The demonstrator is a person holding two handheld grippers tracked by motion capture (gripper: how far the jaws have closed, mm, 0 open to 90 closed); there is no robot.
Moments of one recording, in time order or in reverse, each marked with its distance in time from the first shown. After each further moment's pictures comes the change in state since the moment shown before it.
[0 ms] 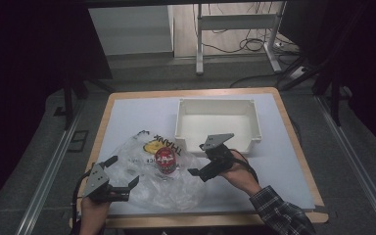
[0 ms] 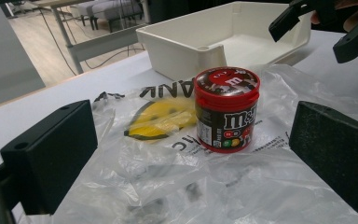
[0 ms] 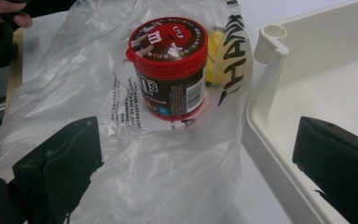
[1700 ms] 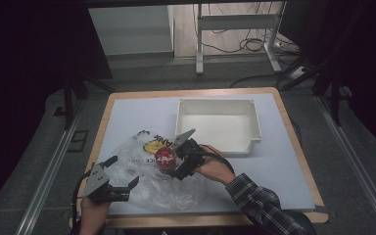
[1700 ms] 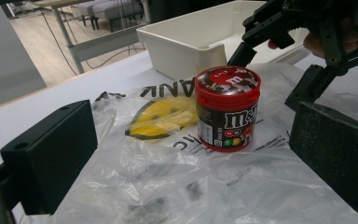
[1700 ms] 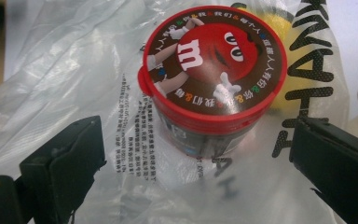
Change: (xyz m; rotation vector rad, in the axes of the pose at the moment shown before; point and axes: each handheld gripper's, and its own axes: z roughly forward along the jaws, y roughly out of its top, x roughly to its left) left arm 0.000 0.000 0.000 0.003 0.003 0.005; right arm 0.011 0.039 0.073 0.223 0.082 -0.064
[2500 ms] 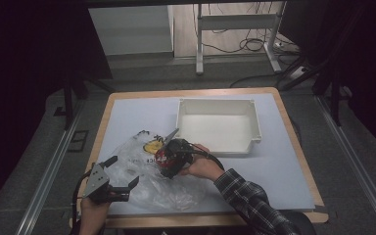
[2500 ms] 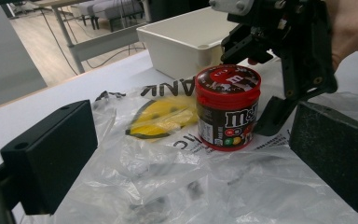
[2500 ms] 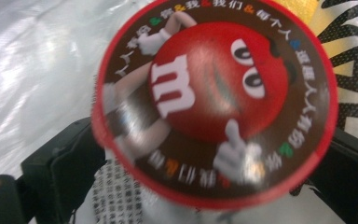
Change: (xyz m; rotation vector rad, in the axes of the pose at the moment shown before) left arm 0.000 0.000 0.000 0.003 0.000 0.005; right arm -0.002 0.020 0.037 0.148 -0.040 0.011
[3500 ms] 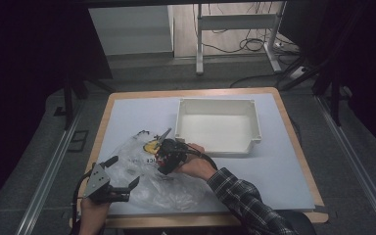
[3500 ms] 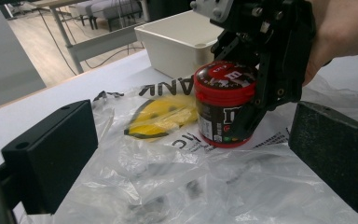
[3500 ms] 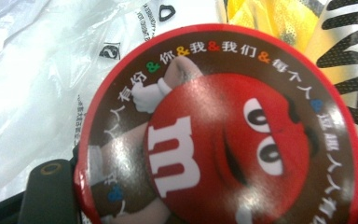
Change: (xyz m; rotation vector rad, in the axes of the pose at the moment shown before) left arm -0.001 0.000 0.000 0.004 -0.004 0.010; right arm 0.004 0.014 0.006 0.022 -0.042 -0.006
